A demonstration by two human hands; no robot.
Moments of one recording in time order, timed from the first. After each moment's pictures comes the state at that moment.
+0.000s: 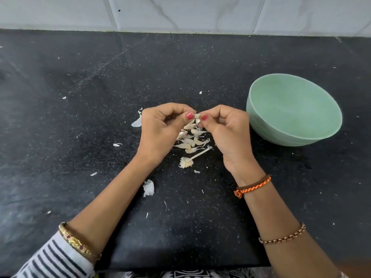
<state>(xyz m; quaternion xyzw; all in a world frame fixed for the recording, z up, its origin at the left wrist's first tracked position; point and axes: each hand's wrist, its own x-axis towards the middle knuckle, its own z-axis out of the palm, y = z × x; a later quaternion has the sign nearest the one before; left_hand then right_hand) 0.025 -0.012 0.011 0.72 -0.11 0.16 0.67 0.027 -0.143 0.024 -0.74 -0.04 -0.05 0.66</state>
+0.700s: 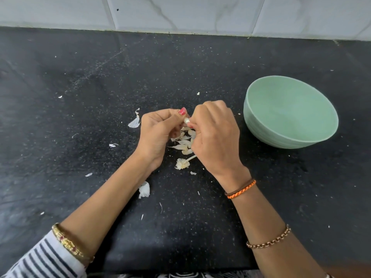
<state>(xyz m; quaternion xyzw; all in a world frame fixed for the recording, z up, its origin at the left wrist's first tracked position) 0.025 -0.019 0.014 0.61 0.02 0.02 0.79 0.029 -0.133 0.011 -0.85 -0.24 -0.39 0.26</state>
